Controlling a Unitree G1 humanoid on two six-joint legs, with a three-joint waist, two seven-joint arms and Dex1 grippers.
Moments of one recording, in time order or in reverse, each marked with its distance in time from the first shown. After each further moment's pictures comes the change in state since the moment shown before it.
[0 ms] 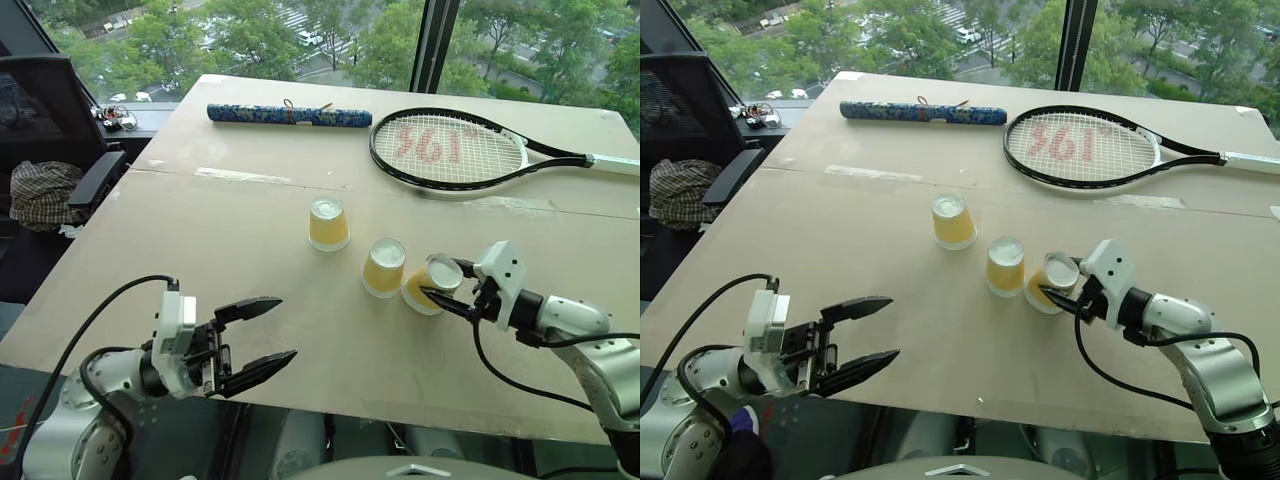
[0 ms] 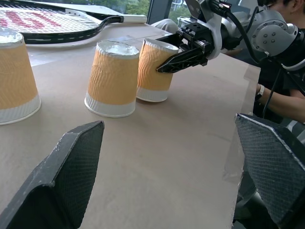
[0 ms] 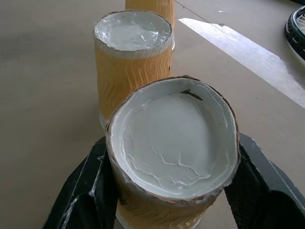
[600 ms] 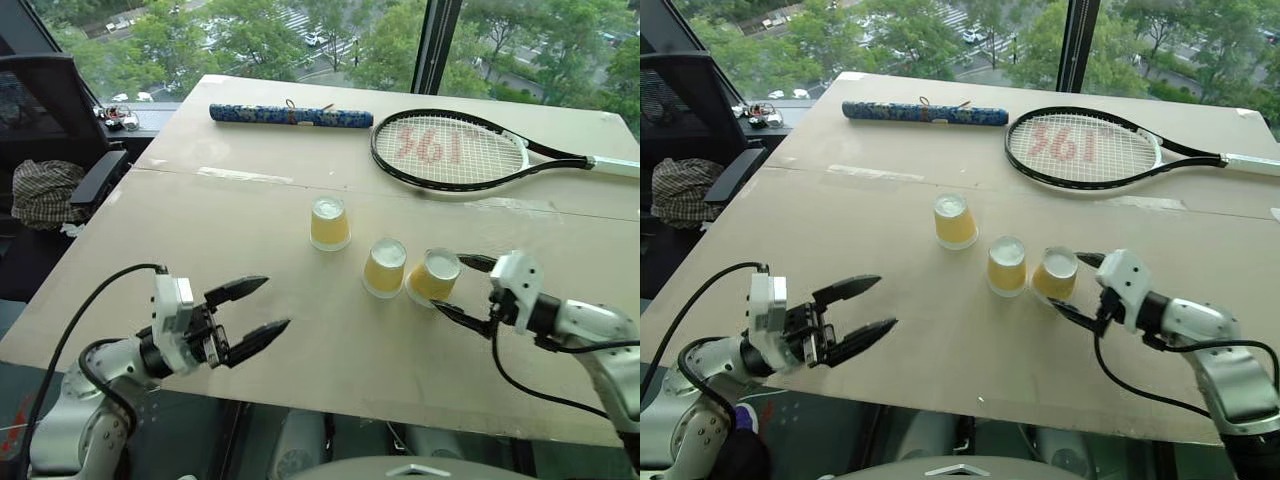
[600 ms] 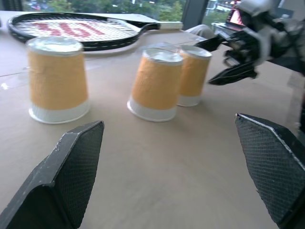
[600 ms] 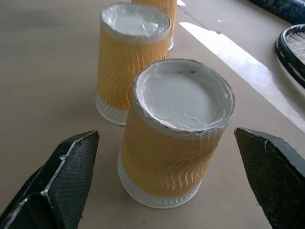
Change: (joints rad) left arm -0.153 -0.011 0.006 0.140 0.070 0.009 0.175; right arm 0.152 -0.074 -0.173 0.015 0.083 -0.194 0.149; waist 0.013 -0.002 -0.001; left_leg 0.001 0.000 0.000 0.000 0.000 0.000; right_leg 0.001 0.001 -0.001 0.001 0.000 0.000
